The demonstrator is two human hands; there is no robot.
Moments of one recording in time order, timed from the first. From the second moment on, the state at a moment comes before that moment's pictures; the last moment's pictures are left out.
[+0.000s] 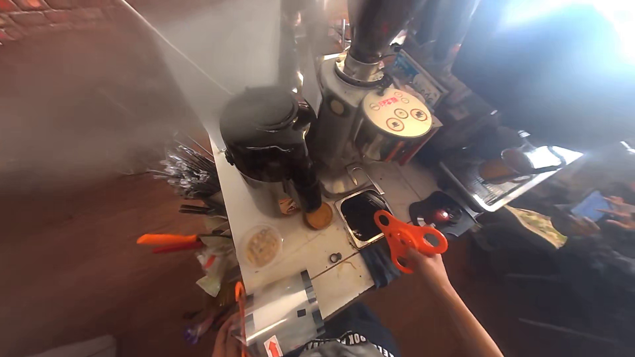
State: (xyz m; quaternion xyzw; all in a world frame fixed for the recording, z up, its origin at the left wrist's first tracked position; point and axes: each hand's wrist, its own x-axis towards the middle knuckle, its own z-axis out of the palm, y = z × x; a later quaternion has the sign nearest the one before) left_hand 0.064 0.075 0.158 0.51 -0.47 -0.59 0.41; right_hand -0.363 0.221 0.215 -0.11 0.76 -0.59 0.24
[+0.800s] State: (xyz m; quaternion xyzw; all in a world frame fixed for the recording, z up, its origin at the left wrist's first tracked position) left_hand 0.057 0.079 0.166 0.53 -0.47 -0.57 0.42; right_hand -0.428 0.151 0.211 -0.58 0.78 -0.03 0.24
